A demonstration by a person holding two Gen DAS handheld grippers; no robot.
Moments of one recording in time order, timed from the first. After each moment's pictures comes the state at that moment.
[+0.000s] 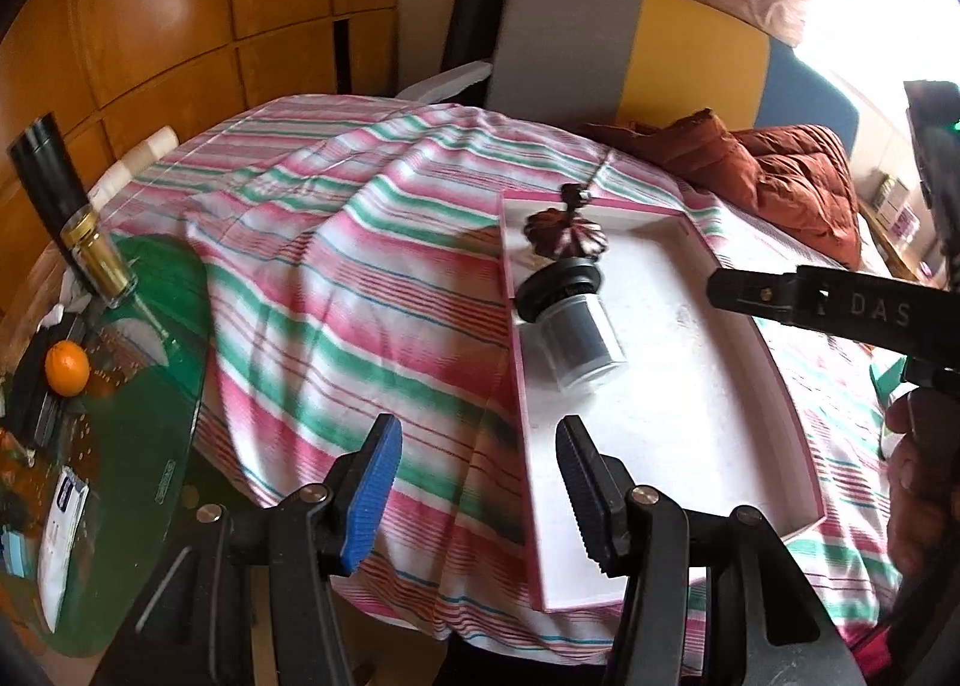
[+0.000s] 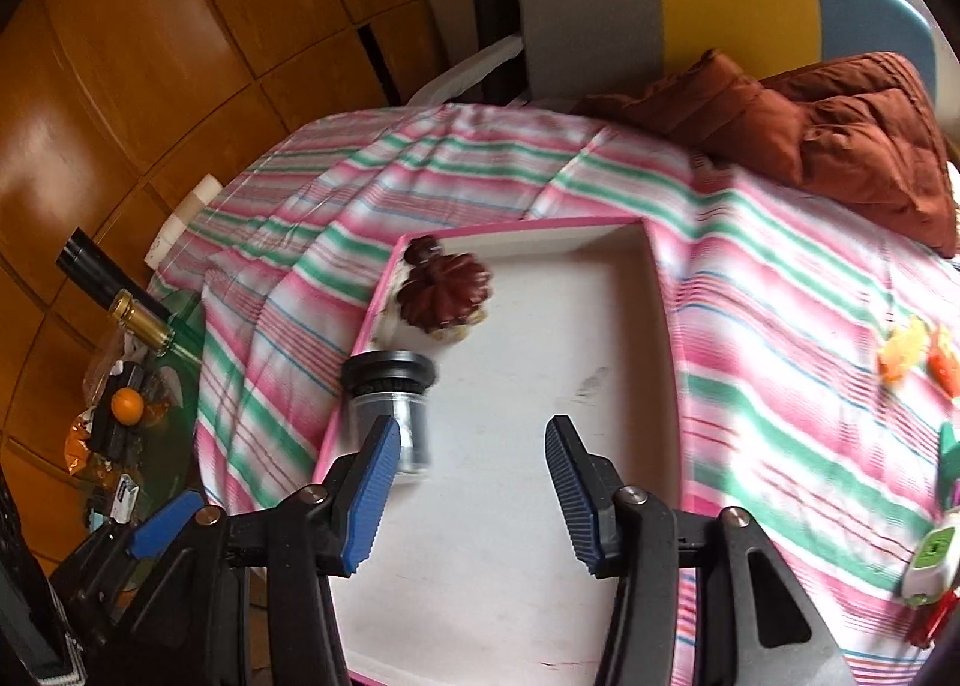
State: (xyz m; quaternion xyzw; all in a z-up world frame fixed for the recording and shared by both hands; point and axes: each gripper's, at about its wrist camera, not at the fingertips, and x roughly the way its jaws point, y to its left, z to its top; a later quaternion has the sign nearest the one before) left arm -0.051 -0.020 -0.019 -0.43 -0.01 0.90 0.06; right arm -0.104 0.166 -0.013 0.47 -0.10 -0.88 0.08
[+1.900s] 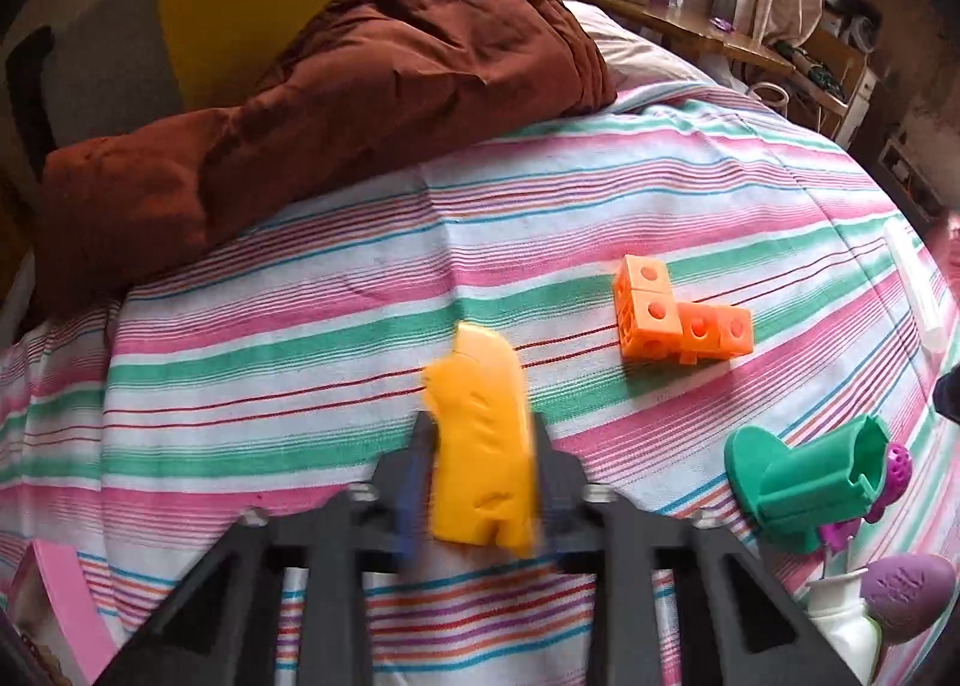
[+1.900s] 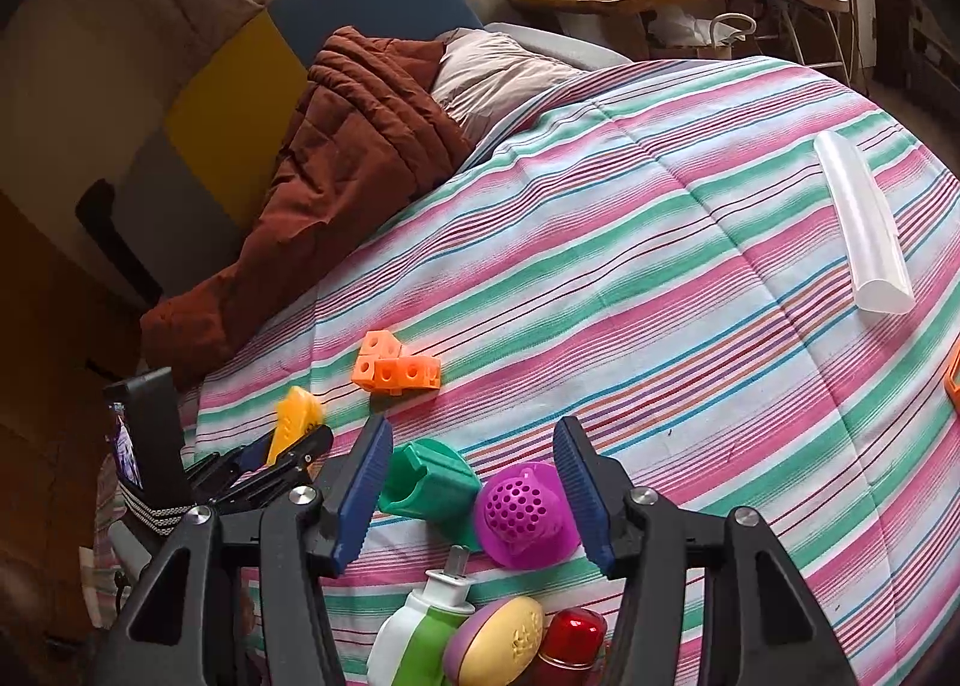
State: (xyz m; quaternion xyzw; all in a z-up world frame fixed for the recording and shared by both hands) left arm -0.190 0.416 -0.081 -0.45 0.20 0.80 0.35; right arm 0.025 0.543 -0.021 0.36 -0.36 -0.82 -0.25
